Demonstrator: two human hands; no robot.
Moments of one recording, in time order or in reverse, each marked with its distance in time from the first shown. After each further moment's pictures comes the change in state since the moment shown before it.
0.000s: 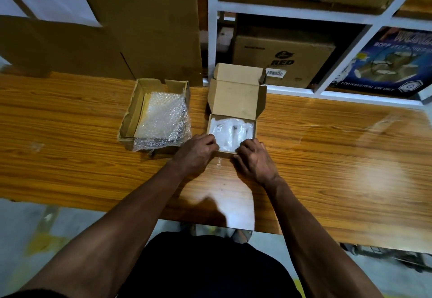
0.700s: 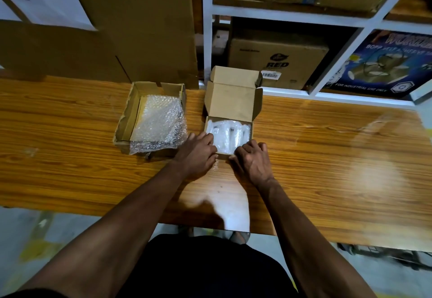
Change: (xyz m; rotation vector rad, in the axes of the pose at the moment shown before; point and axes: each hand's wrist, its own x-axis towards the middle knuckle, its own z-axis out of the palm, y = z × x) left_hand 0.013 0.013 -0.007 0.185 -0.102 -0.064; right_hand -0.001 -0.005 0.002 -0.215 0.010 0.103
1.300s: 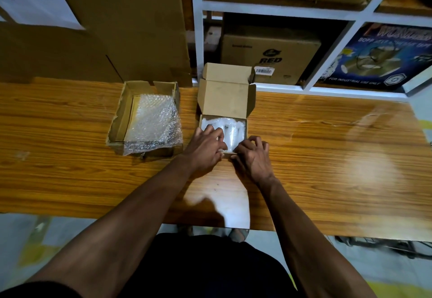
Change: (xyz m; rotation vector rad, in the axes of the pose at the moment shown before) left_hand 0.030 0.027 -0.017 -0.141 -0.136 -0.025; right_hand -0.010 0.012 -0.001 0.091 -0.073 0.082
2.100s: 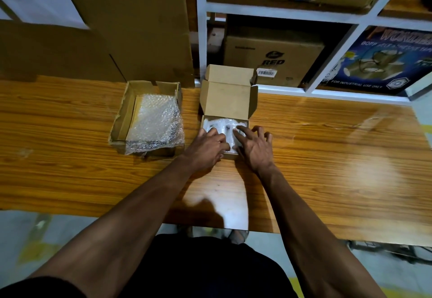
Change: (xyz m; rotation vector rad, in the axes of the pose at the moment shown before) left_hand 0.000 0.002 -0.002 0.106 -0.042 0.062; right_hand 0.038 -0.008 -0.028 -0.187 -0.262 0.123
